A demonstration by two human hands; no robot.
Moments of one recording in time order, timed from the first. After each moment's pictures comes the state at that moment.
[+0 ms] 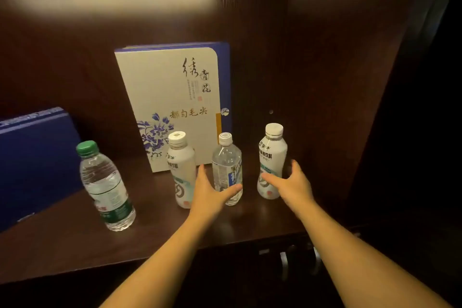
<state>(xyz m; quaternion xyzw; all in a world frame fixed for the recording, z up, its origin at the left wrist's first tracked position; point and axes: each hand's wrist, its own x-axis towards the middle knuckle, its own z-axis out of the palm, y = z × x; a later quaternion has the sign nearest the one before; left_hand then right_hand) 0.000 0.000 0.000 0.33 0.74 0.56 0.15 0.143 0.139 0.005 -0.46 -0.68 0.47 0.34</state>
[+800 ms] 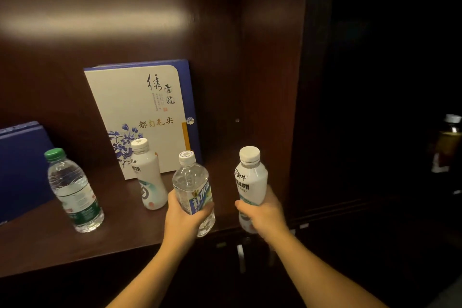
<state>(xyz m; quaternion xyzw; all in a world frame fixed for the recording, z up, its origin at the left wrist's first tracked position) 0.096 -0.030 -0.006 0.32 0.69 0.64 0.12 0.236 0.093 -0.012 -0.37 -0.64 0.55 0.38</state>
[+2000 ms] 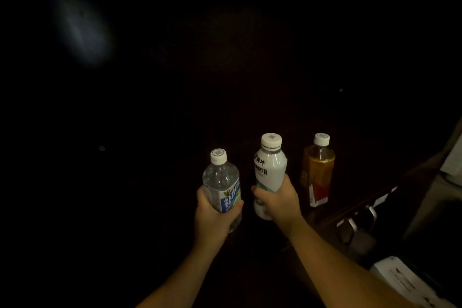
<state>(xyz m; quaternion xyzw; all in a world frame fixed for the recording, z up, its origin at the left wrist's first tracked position) 0.366 0.430 -0.033 0.38 0.66 0.61 0.22 0.500 0.512 -0.025 -0.47 -0.59 0.47 0.46</state>
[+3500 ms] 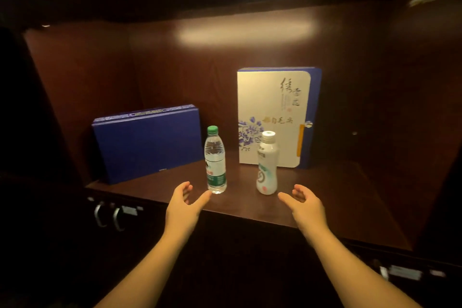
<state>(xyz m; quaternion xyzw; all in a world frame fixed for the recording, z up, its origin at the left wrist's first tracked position) 0.007 -0.254 0.018 0.10 0.76 0.64 0.01 0.122 -0.012 0.010 -0.32 -0.71 0.58 0.25</state>
